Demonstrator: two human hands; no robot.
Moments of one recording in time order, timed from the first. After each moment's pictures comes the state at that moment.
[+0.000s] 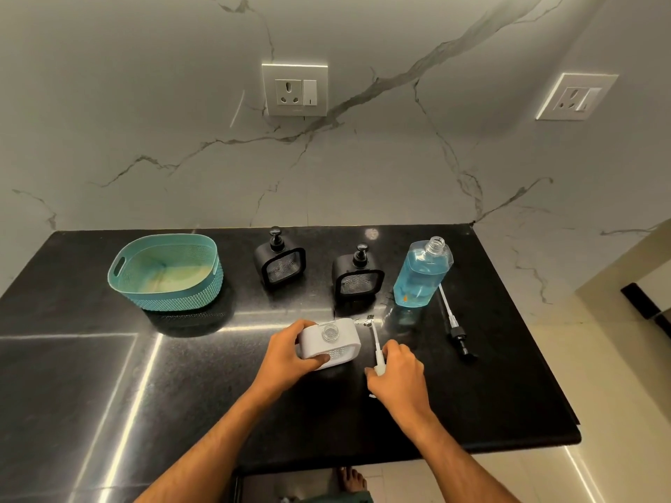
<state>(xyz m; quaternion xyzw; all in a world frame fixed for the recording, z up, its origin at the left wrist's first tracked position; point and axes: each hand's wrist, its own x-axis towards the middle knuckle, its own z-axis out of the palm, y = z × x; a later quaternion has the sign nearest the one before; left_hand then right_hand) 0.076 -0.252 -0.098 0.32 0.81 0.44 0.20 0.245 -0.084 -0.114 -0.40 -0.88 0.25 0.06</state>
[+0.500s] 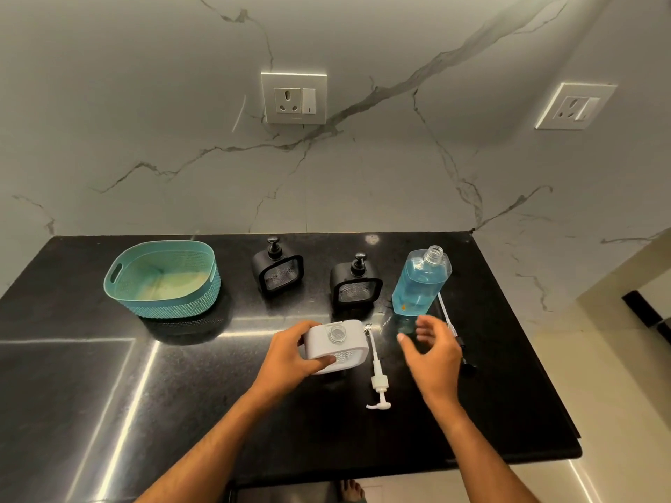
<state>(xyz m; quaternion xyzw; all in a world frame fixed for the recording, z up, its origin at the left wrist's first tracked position) 0.076 -0.237 -0.079 0.33 0.79 0.47 0.20 0.251 -0.022 -0.098 -0.39 -0.77 0.38 0.34</state>
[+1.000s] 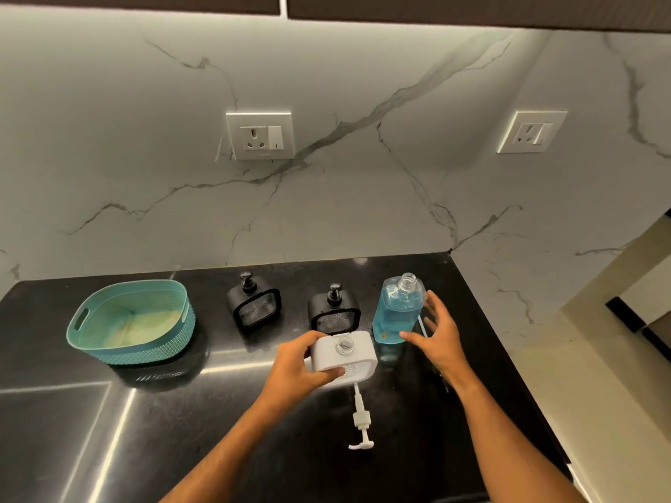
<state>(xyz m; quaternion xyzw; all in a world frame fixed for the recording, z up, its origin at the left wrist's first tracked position) 0.077 -0.175 -0.052 0.37 0.78 0.47 0.19 0.235 0.094 -0.079 -0.32 -0.75 0.53 0.24</state>
